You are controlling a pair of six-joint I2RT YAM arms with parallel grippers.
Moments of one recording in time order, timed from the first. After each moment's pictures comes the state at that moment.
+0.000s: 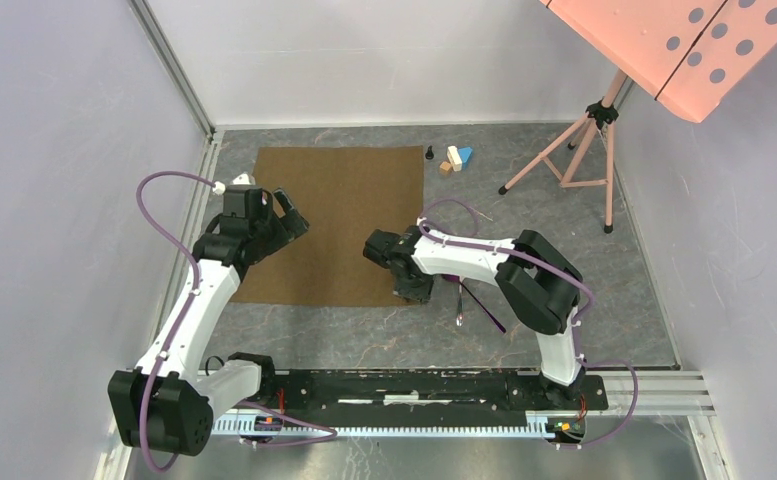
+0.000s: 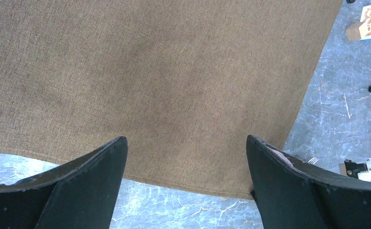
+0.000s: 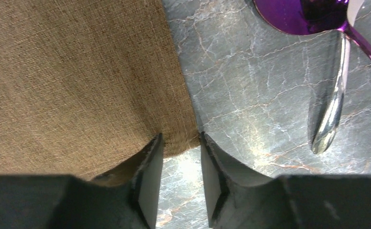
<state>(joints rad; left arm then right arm) -0.13 1.07 0.90 -0.60 -0.05 -0.62 0.98 1.97 1.38 -0.94 0.31 1.30</state>
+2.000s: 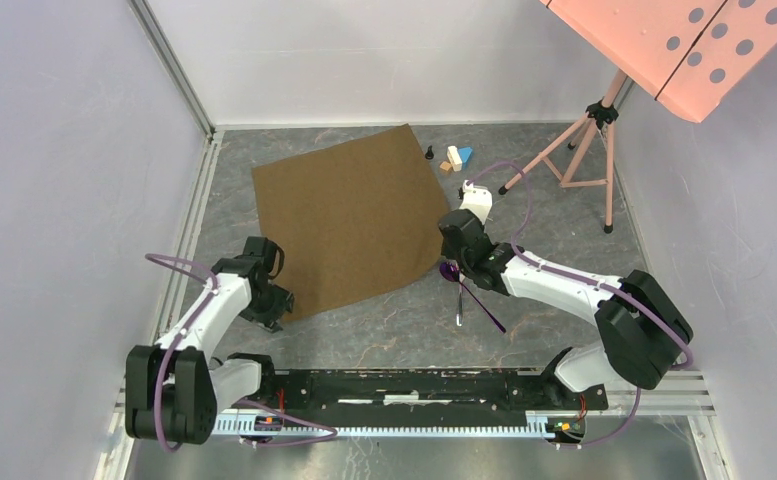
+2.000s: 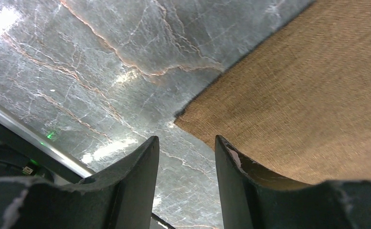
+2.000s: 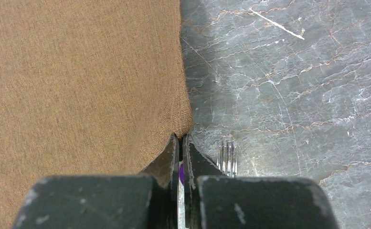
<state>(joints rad) -0.08 1.10 0.58 -0.92 -0.16 -1.20 0.75 1.44 0.80 -0.05 0.55 0.62</state>
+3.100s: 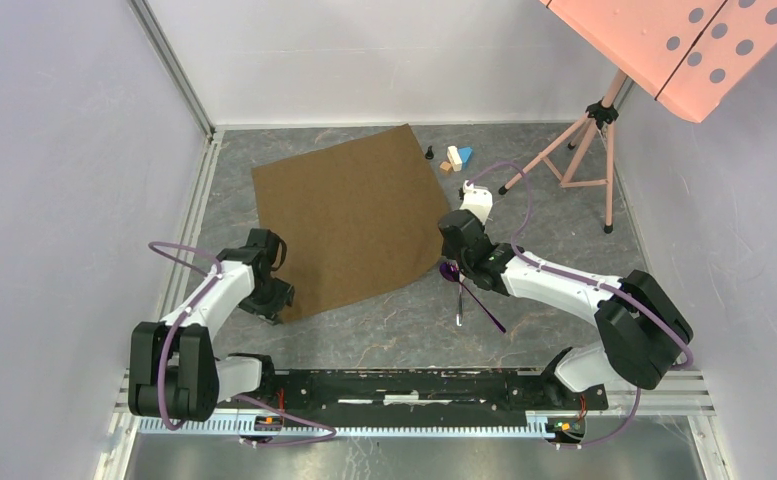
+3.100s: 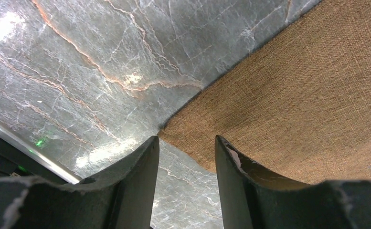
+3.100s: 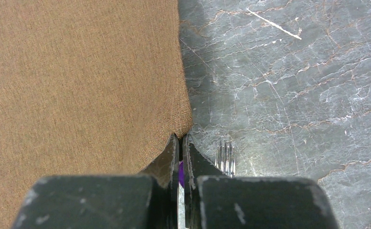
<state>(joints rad) -0.08 1.22 0.64 -0.89 -0.18 -1.22 0.75 1.44 0.80 -0.05 0.56 0.62</state>
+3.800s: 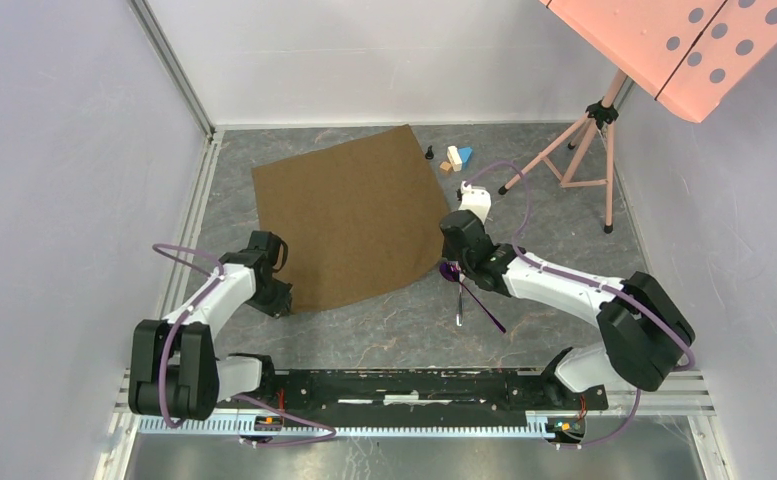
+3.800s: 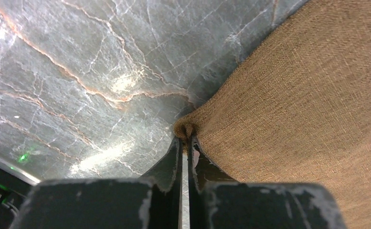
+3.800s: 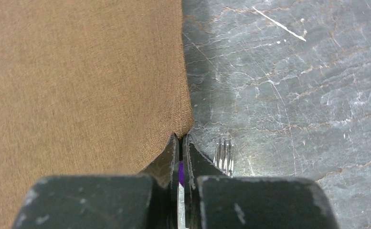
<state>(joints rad) -0.08 1.24 0.60 -0.80 -0.17 -1.21 0.75 1.43 0.79 -0.05 0.54 0.60</state>
